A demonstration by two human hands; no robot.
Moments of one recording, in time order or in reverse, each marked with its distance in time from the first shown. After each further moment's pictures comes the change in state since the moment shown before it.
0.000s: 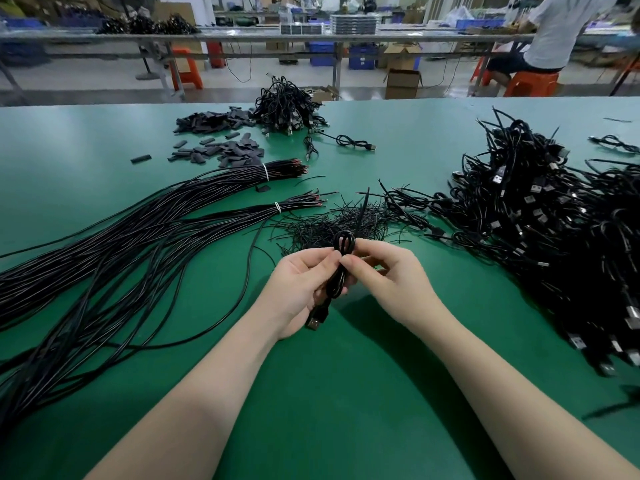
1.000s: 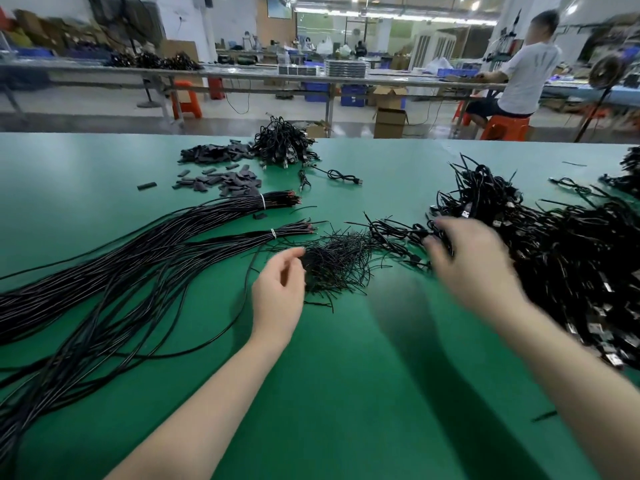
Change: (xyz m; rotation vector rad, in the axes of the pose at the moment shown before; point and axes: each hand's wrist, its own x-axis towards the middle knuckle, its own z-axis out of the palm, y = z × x) left_hand -0.002 0.001 -0.001 0.581 0.544 0.382; right_hand 0.003 -0.018 -0.110 -0.978 0.303 0.024
